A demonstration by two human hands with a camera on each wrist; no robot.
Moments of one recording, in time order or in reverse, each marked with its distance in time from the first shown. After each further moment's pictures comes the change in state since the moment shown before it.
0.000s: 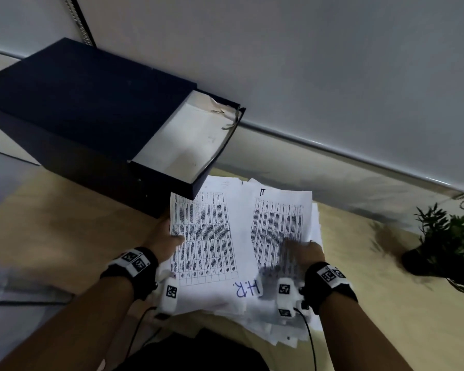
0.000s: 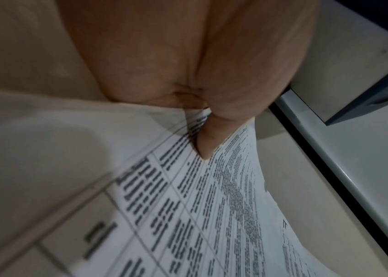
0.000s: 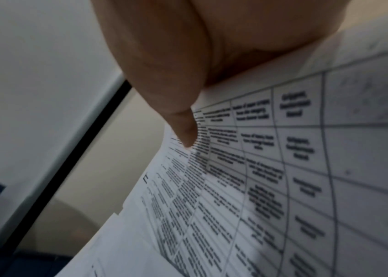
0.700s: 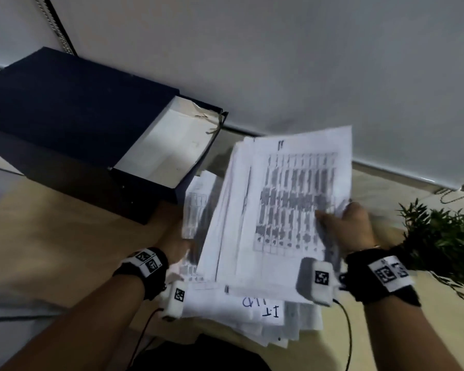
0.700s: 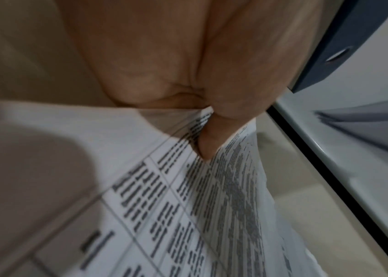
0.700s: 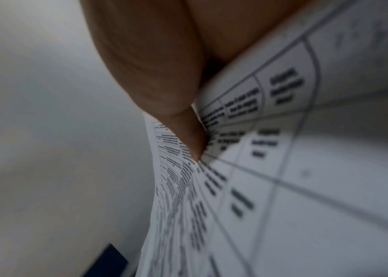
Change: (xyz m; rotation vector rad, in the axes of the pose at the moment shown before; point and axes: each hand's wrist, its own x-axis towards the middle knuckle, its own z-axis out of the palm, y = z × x) left_hand 0.020 0.016 0.041 0.116 -0.116 0.190; right_hand -0.056 -0.053 -0.128 0.123 0.256 -0.438
